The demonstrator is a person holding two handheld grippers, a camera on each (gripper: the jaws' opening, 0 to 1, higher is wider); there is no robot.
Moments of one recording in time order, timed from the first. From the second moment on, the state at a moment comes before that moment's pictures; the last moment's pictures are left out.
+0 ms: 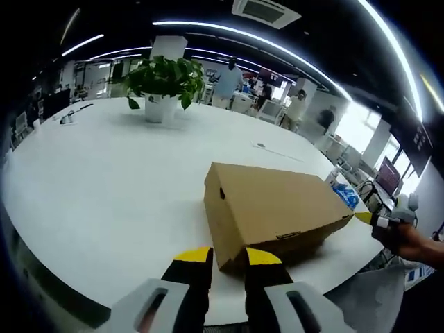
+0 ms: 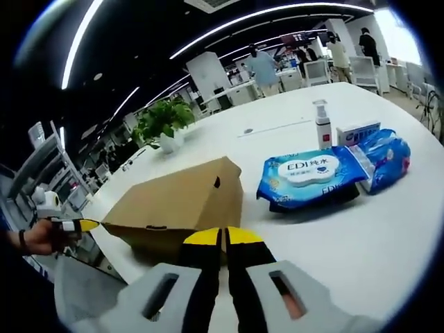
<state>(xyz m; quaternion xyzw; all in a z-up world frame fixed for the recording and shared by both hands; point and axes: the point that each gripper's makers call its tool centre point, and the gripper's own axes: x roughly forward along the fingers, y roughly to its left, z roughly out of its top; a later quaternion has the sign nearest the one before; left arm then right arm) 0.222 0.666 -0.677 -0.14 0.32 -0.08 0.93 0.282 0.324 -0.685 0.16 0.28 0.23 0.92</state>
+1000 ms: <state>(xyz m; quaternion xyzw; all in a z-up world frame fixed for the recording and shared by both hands) 0.247 0.626 -0.699 -0.20 0.35 -0.12 0.91 0.287 0.365 -0.705 0.20 0.32 0.26 0.89</state>
